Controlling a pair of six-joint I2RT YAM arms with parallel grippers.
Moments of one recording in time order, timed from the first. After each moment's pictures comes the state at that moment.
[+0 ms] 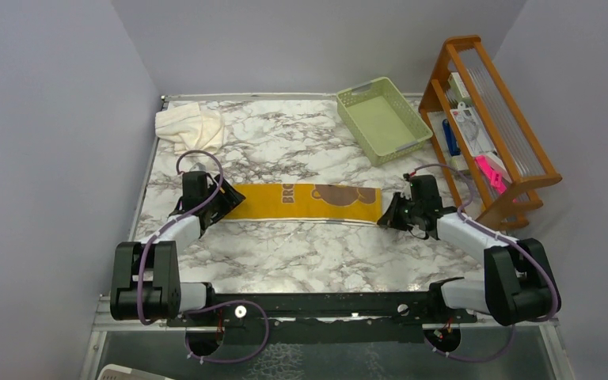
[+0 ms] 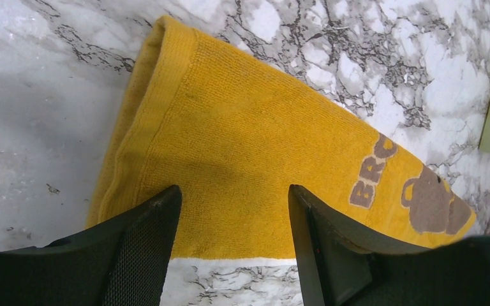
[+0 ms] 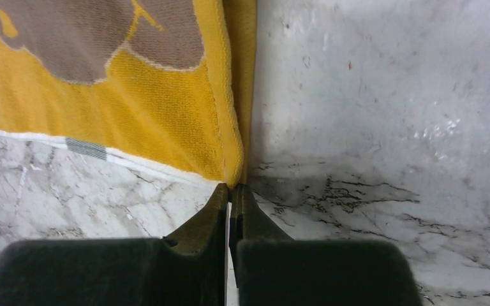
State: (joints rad) left arm 0.02 1.29 0.48 0.06 0.22 -0.69; right arm 0.21 1.27 0.51 -0.13 -0.26 0.47
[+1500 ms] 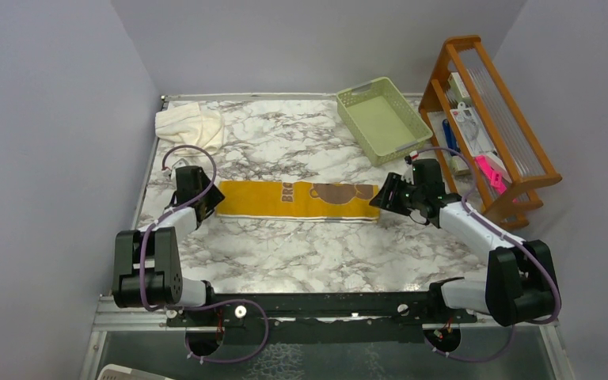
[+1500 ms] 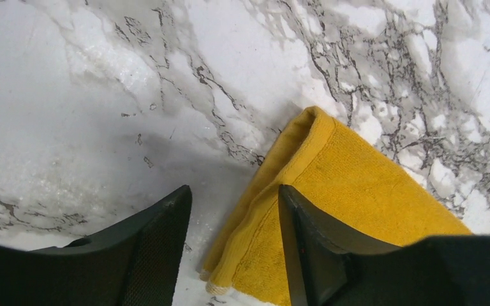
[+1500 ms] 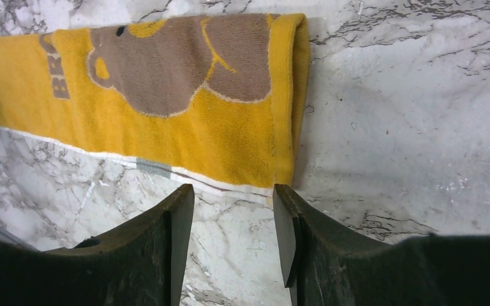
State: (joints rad) left arm 0.08 1.38 0.55 0.04 -0.05 -0.60; right arm 0.21 1.29 0.64 -0.18 -0.29 0.50
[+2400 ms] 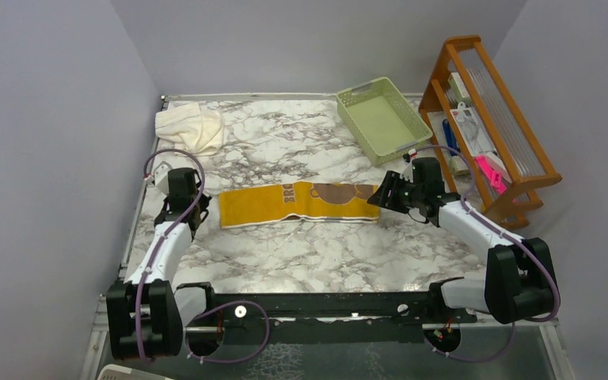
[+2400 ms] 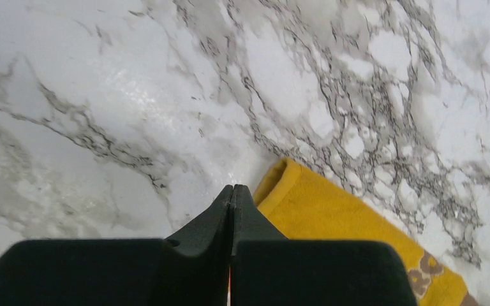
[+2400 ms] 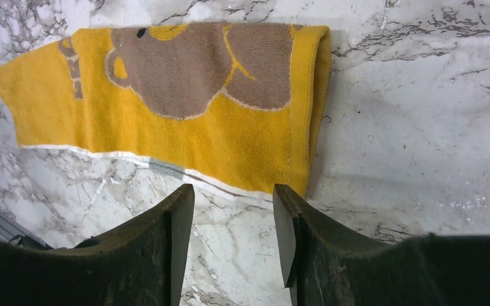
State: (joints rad) left arm 0.07 1.08 0.52 -0.17 -0.19 -0.71; right arm 0.21 1.29 0.64 -0.15 -0.34 0.49
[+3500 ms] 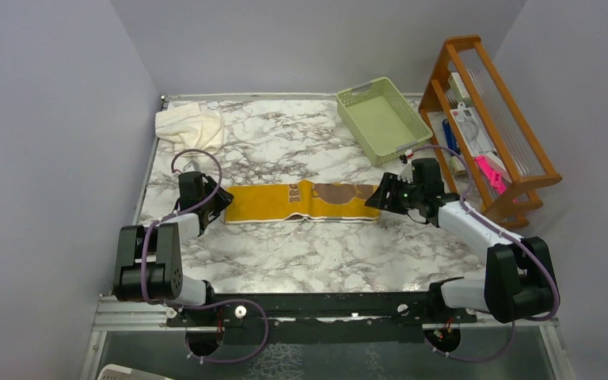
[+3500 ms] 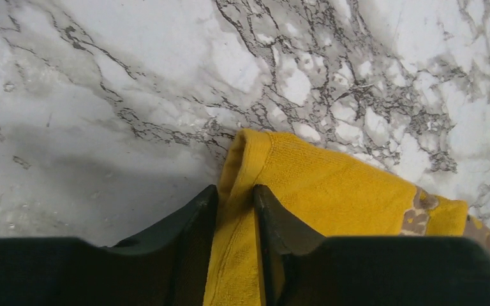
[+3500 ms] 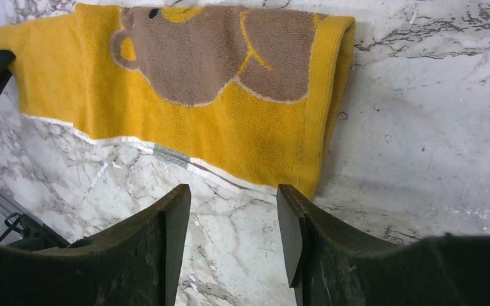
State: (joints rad) left arm 0.07 1.42 0.45 0.27 0.18 -0.64; right arm 0.21 1.30 0.64 -0.14 -0.39 0.45
